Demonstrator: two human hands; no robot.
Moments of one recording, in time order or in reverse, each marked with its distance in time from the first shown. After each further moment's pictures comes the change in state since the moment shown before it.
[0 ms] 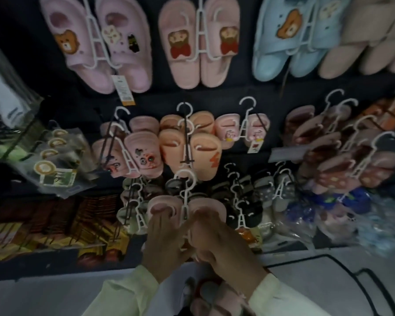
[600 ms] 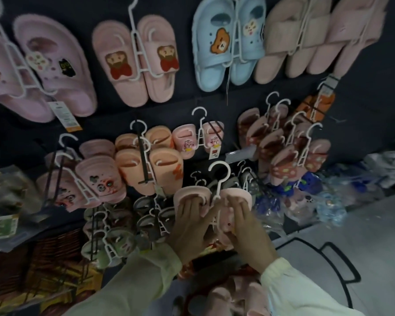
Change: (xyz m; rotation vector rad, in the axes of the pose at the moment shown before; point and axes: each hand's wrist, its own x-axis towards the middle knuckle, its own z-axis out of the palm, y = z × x) left_hand 0.098 0.087 0.012 -0.036 -0.012 0.470; right_hand -0.032 0.081 -0.044 -0.065 0.111 0.518
